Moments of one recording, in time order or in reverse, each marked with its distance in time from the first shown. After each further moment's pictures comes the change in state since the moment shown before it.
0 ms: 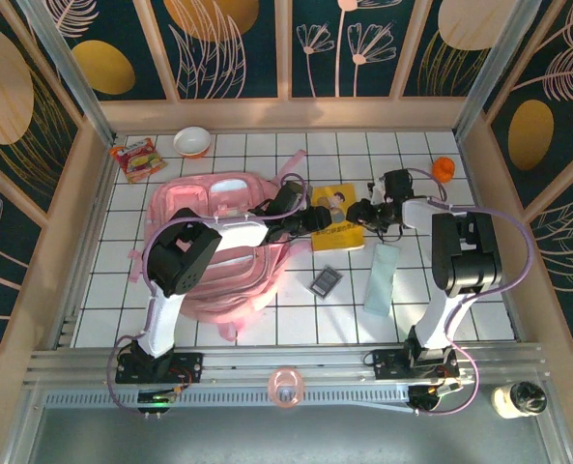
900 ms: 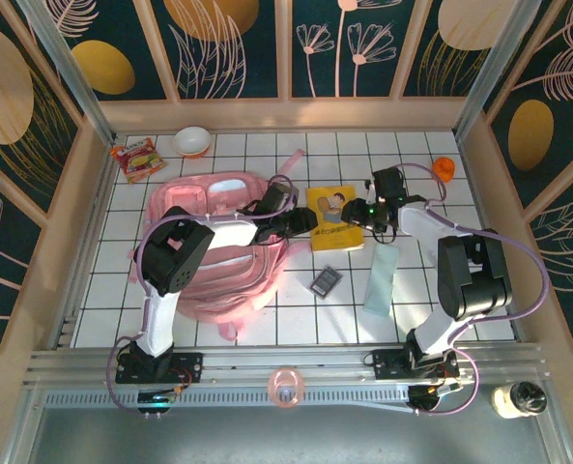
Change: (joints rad) left arm 0.066 -0.031 -0.085 -0.012 0.028 0.027; right arm 0.110 -0.166 -0.019 -0.100 0.251 0.068
